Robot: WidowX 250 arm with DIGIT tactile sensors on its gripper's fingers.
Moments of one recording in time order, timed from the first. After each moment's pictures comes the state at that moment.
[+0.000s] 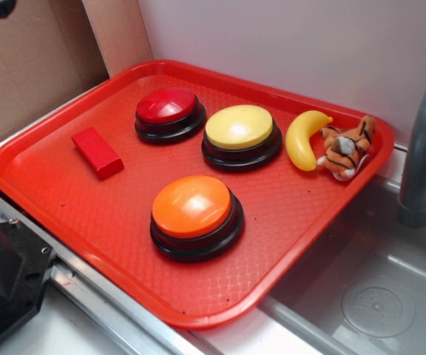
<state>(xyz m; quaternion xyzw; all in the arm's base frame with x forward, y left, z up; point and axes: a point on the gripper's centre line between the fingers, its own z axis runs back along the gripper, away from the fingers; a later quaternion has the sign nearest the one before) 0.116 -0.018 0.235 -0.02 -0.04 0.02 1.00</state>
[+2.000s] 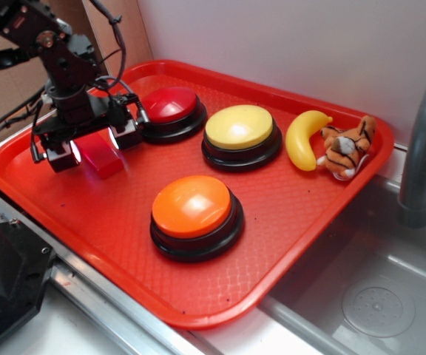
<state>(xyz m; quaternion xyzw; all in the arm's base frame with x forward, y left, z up) 0.199 0.082 0.015 0.05 -0.16 0.56 0.81</state>
